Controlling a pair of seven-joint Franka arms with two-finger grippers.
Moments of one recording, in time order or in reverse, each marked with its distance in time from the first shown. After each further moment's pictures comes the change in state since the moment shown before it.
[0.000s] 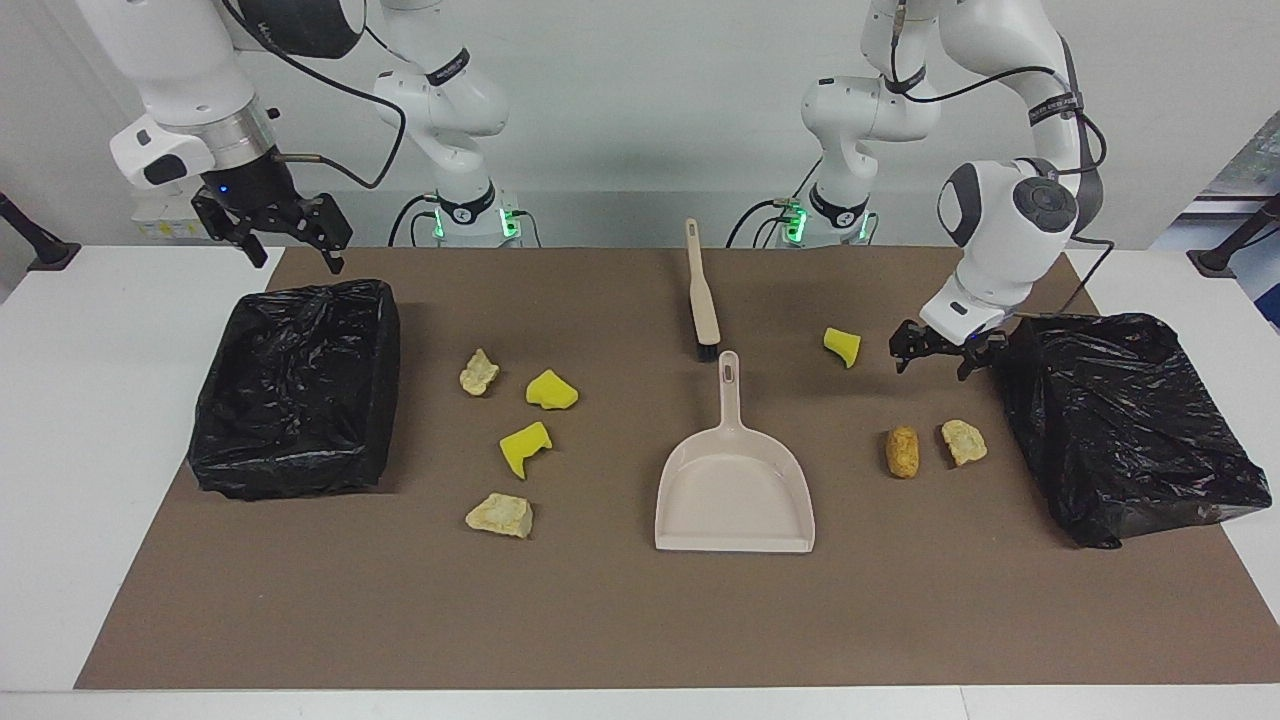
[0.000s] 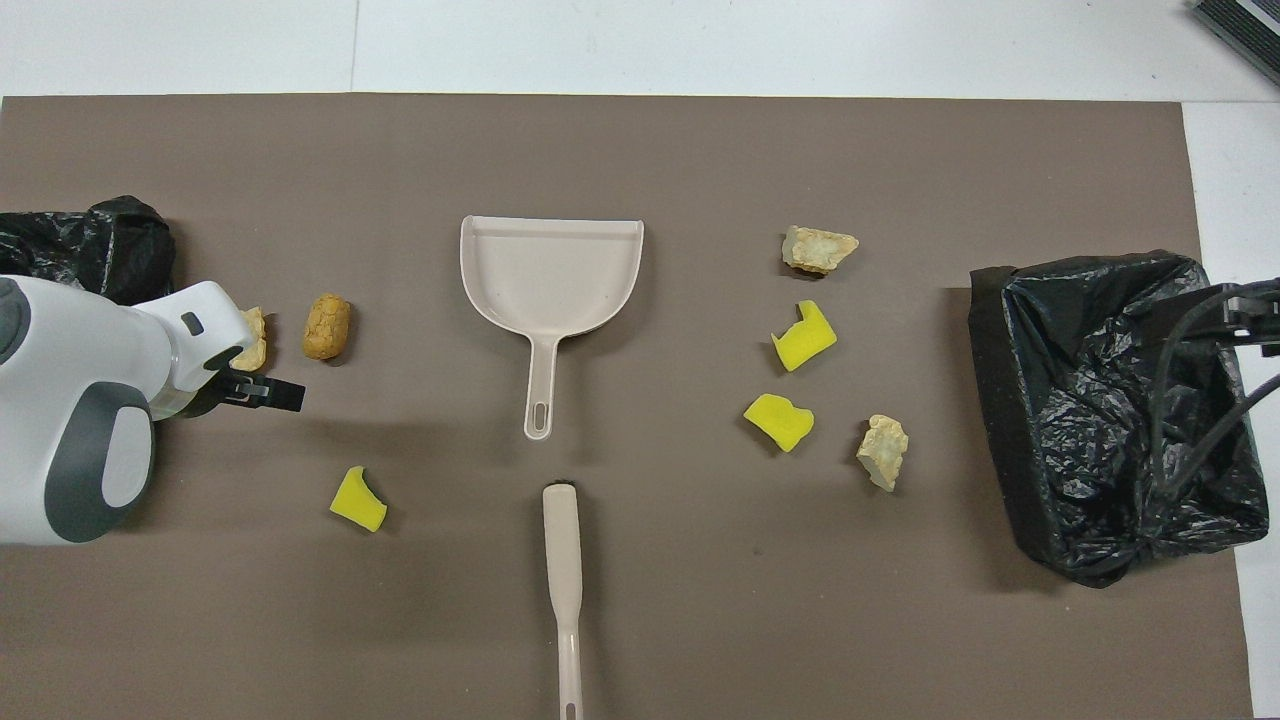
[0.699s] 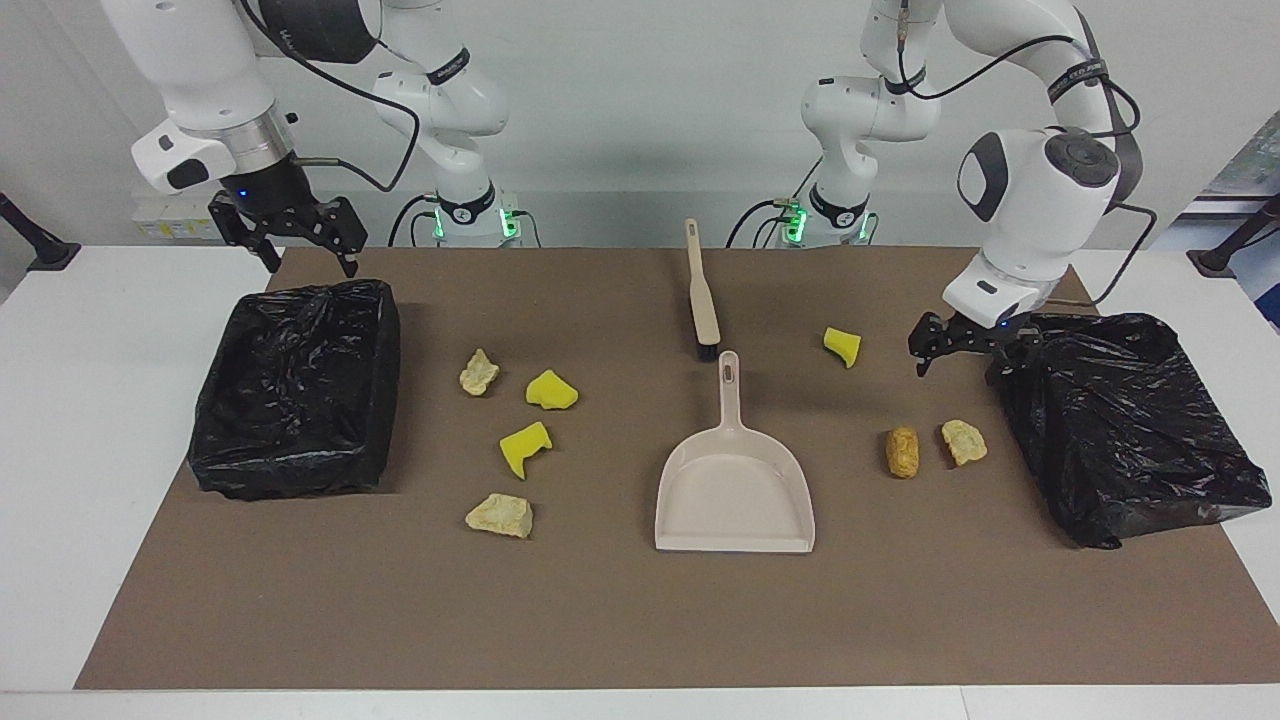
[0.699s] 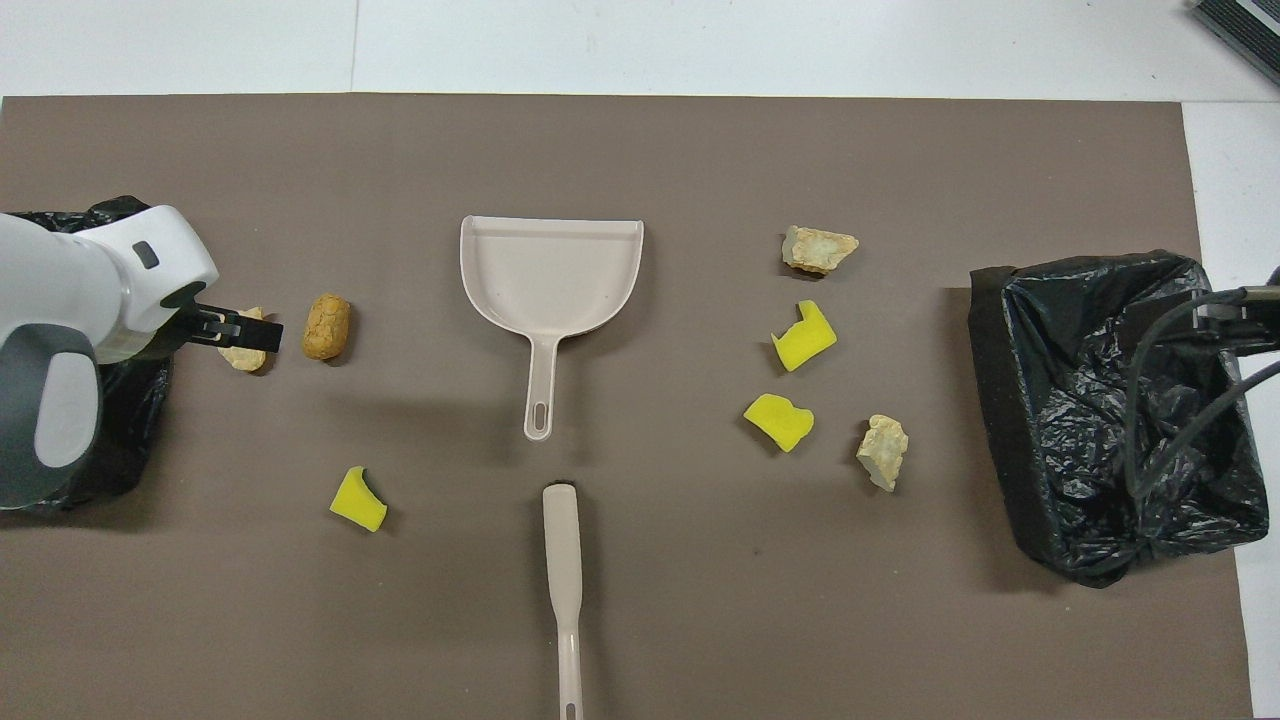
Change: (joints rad) left arm -0.003 0.012 -0.019 0.263 0.000 -0.170 0.003; right arm 0.019 -0.015 0.005 -0.049 0.001 0.043 0.000
